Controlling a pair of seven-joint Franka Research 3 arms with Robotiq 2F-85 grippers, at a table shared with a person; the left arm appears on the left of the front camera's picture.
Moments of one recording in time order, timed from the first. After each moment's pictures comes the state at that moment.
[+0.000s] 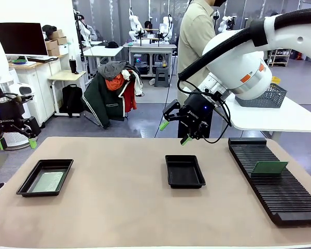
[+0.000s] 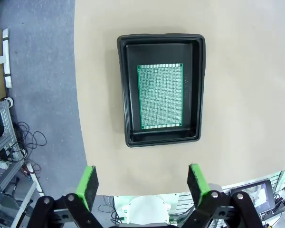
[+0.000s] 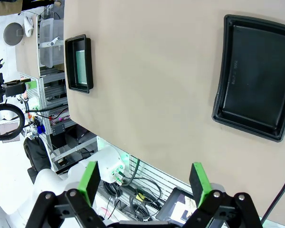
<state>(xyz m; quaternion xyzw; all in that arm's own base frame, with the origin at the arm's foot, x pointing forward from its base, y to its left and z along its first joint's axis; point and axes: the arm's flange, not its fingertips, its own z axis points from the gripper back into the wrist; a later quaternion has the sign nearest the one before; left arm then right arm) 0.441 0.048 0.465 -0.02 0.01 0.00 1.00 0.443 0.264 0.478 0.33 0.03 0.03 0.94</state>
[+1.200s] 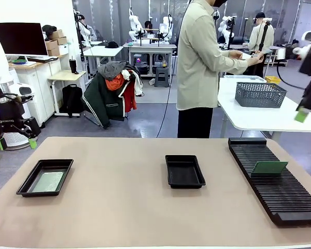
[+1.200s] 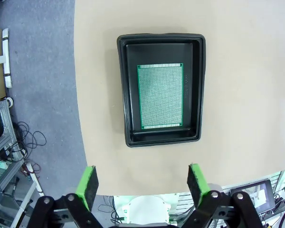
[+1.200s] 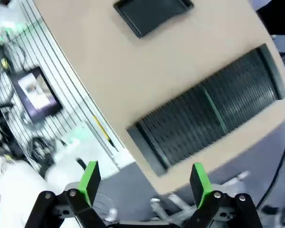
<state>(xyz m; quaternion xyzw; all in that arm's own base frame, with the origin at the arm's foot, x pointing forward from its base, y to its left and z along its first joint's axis) 0.441 0.048 0.464 -0.02 0.01 0.00 1.00 0.338 0.003 0.631 0.06 -0.06 0.48 0.88</state>
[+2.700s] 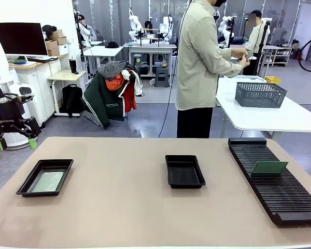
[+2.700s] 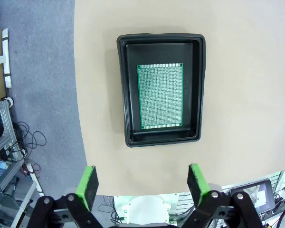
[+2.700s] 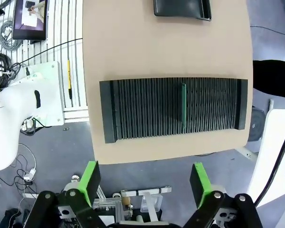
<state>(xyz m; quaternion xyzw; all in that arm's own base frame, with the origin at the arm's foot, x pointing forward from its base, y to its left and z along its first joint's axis) 0.441 0.048 0.464 -0.02 0.01 0.00 1.00 0.306 -0.057 0.659 -0.01 -0.10 0.69 0.72</state>
